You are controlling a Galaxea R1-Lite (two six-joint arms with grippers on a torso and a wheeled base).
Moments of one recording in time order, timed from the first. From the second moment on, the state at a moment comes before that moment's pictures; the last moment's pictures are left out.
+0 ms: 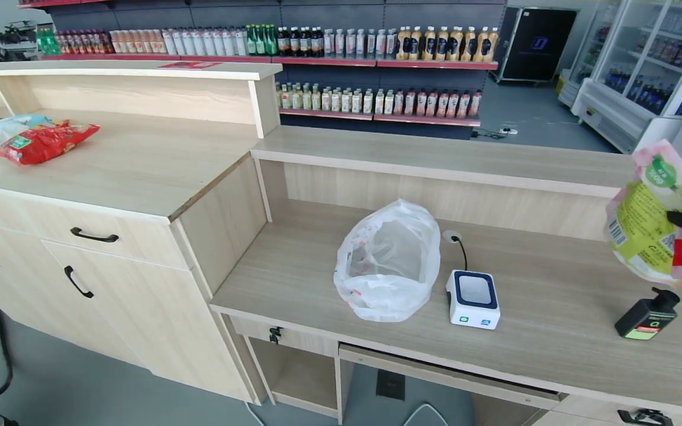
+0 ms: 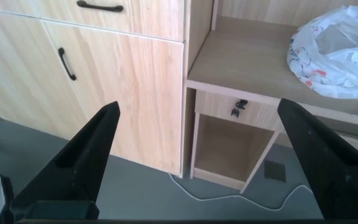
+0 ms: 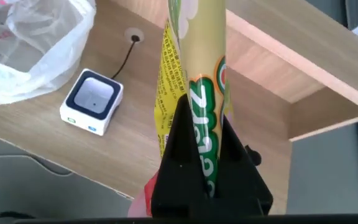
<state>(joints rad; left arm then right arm) 0.00 0.00 0.00 0.00 0.04 -0.01 -0.23 1.28 -0.76 -0.28 0.19 -0.49</state>
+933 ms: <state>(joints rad) 0.00 0.00 0.00 0.00 0.04 -0.01 -0.08 1.58 -0.85 -0.56 0.20 -0.87</state>
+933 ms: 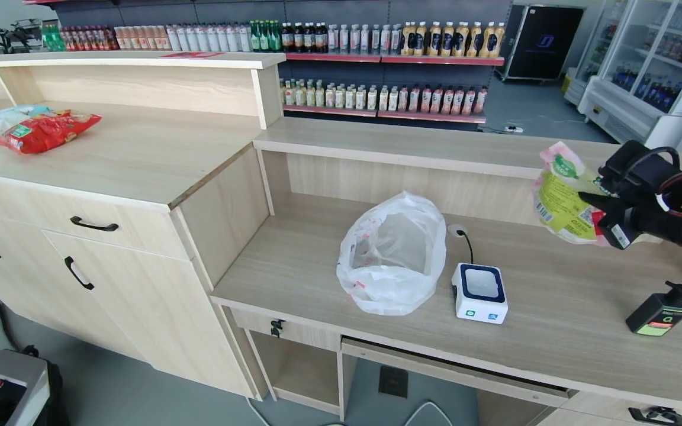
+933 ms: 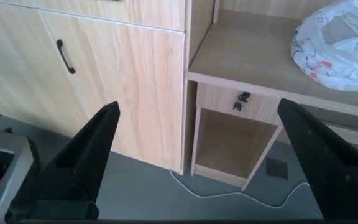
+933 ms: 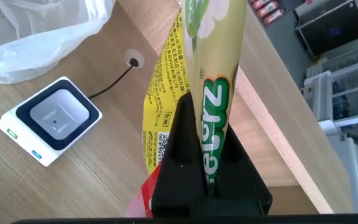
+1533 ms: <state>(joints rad) 0.00 0.00 0.00 0.00 0.04 -0.01 -0.08 1.62 -0.82 -0.57 0.21 -0.91</state>
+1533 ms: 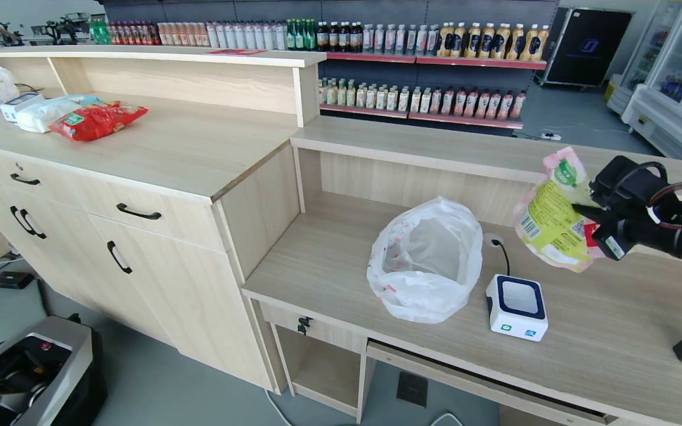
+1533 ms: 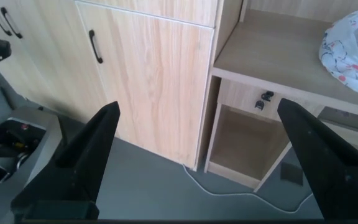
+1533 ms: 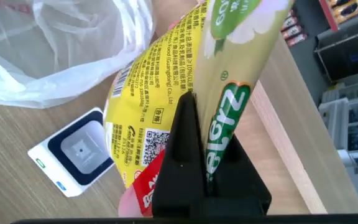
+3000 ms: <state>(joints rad) 0.00 0.00 0.00 0.00 0.04 -0.01 -0.23 1.88 -0.88 -0.70 0.54 -1.52</state>
